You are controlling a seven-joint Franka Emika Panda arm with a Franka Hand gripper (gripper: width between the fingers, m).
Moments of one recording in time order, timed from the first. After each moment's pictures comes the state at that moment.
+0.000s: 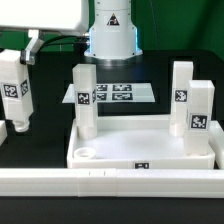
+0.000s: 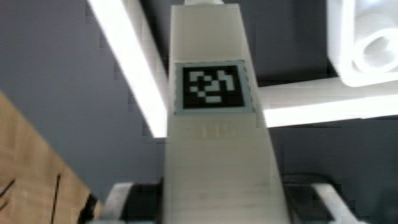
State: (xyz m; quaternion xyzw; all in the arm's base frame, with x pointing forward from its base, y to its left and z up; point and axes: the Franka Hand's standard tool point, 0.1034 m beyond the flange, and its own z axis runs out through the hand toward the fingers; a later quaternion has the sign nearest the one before) arm 0.581 -0.172 0.153 0.97 -0.11 0.22 0.06
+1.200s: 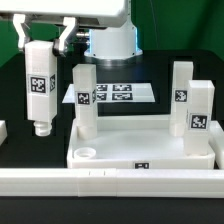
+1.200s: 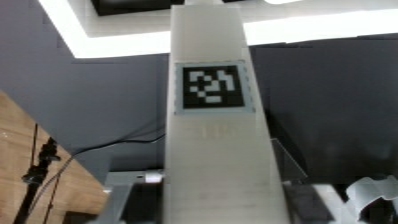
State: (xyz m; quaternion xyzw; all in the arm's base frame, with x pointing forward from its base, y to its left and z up) arm 0.619 -0.116 0.173 0.96 -0.08 0.28 0.05
